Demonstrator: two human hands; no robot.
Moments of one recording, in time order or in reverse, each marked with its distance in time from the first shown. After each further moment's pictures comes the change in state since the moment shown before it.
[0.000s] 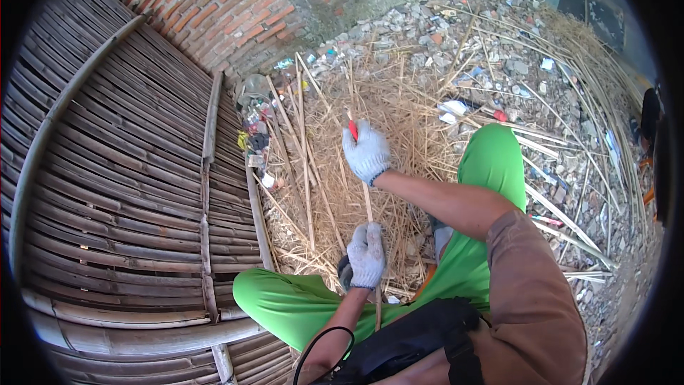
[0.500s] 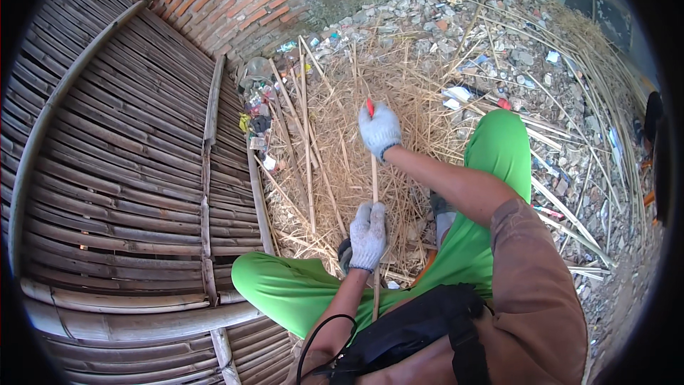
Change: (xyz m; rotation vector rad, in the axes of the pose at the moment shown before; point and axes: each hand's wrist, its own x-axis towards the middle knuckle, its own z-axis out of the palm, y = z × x) left_hand 0.005 0.007 -0.006 0.073 -0.102 -0.073; right_hand 0.015 0.033 0.011 0.076 0.026 0.096
